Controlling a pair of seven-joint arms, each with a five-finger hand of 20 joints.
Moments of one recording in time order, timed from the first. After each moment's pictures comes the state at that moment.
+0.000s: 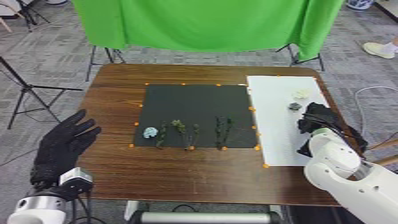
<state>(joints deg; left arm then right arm) 137.4 -68.3 -104.5 -132.4 47.1 13.6 7.5 -76.8 -34.1 48.1 -102.3 -118.6 10.6 52.6</state>
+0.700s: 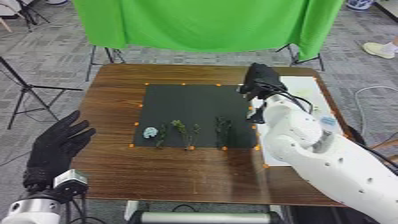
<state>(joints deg) 138.9 -68.0 -106.0 -132.8 46.9 14.3 8.3 -58.4 -48.6 38.2 -105.2 -117.1 8.0 41.4</state>
